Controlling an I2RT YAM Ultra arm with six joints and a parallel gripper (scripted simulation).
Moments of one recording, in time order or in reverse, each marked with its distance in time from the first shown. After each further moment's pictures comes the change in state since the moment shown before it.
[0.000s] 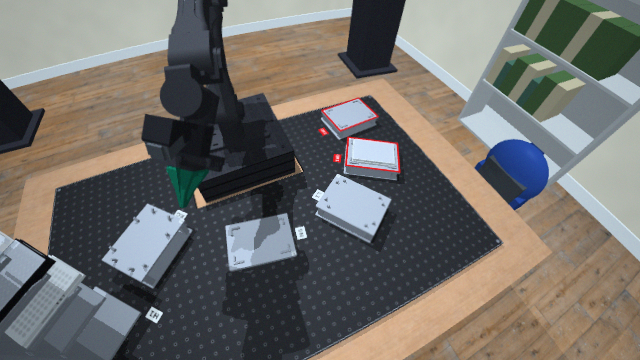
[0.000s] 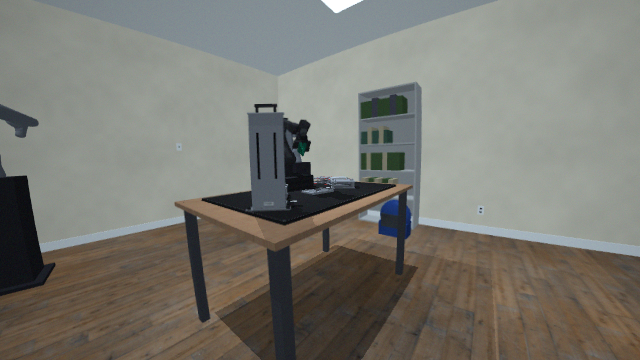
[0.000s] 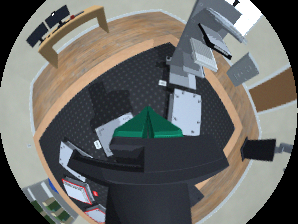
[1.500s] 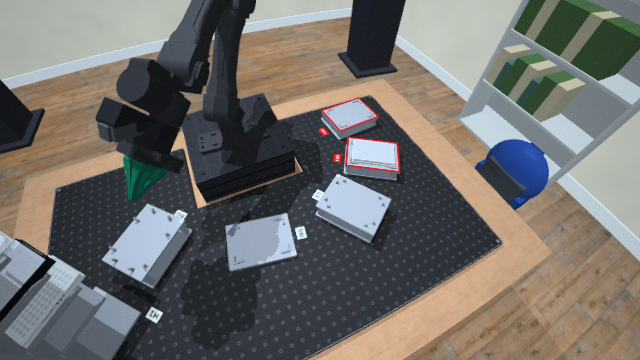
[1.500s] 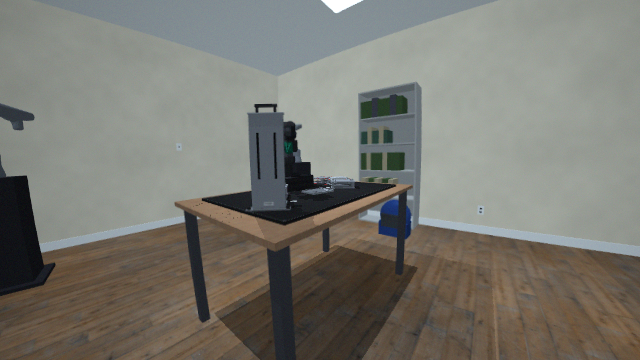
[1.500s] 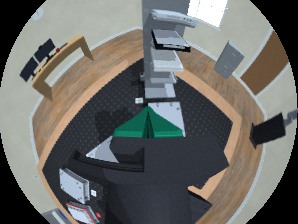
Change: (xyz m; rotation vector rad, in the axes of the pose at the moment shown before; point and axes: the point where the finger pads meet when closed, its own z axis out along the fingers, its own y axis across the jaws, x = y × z) arm -0.013 -0.089 0.008 0.127 -0.194 0.190
